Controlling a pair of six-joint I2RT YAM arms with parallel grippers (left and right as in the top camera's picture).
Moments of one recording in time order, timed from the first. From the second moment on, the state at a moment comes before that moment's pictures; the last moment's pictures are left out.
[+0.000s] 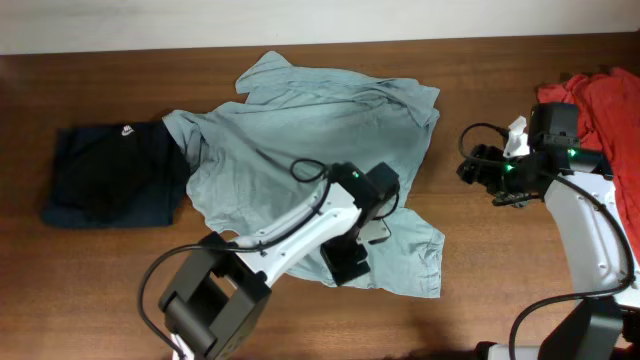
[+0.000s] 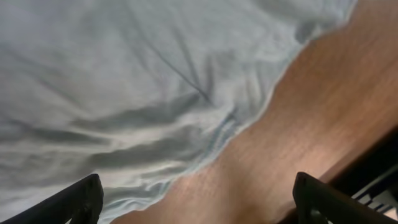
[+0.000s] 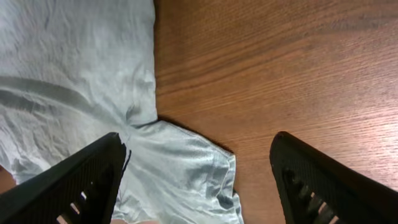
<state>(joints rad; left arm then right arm) -0.85 1.98 1.52 -1.27 0.02 0.32 -0.21 1.52 1.17 -0.87 -0.29 0.28</state>
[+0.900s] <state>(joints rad) -0.95 1.98 1.30 -0.99 0.02 0.43 -0.21 1.52 1.17 -0.88 -0.29 0.28</state>
